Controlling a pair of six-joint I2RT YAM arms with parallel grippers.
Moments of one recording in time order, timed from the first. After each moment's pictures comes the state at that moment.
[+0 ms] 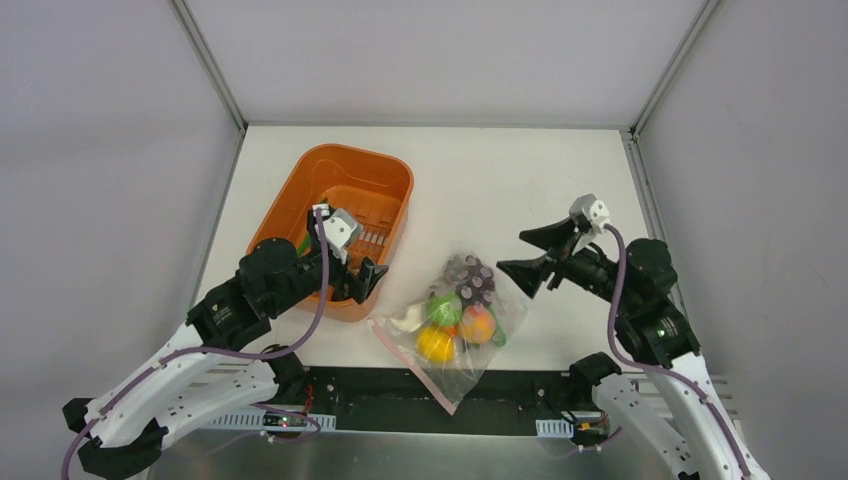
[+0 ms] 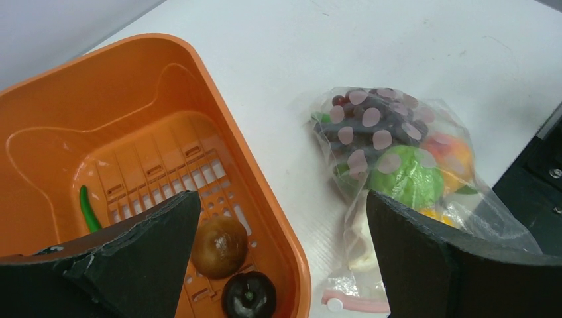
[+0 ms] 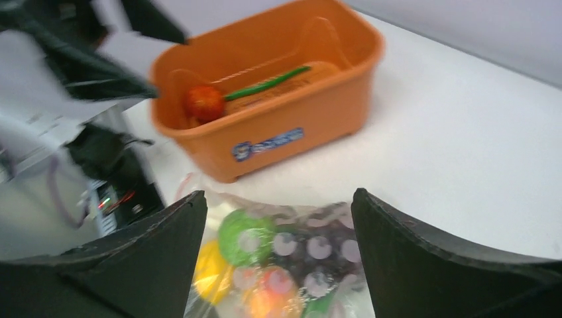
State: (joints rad) left arm -0.86 0.62 0.89 -0.50 -0.12 0.04; right arm 0.43 0.52 0.79 -0.31 -0.64 0.15
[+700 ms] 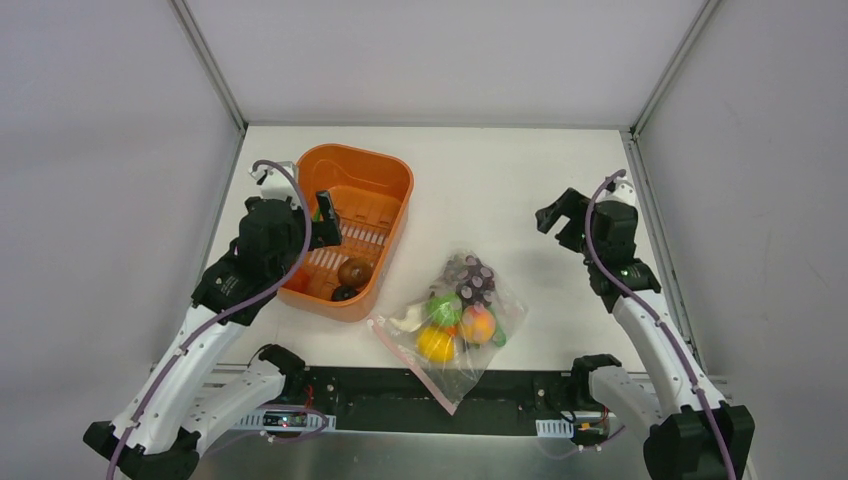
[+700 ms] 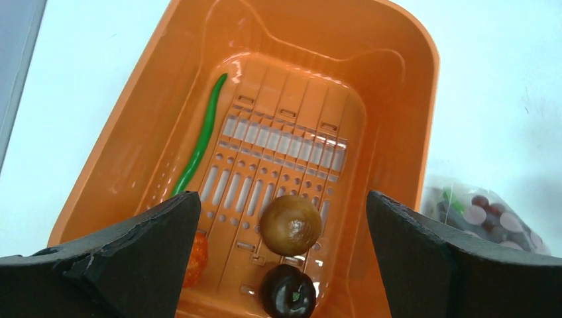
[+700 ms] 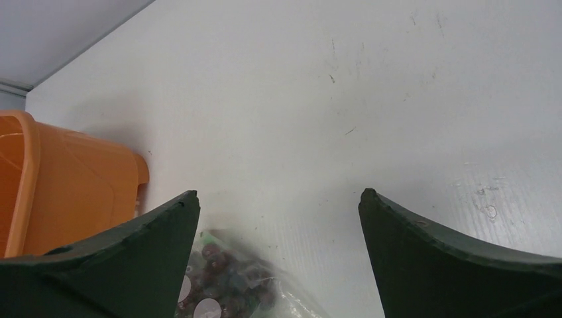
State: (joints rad) left arm -0.48 0.77 0.98 -0.61 -0.39 -0.29; right arm 0.16 0.92 0.70 -0.25 0.03 0.56
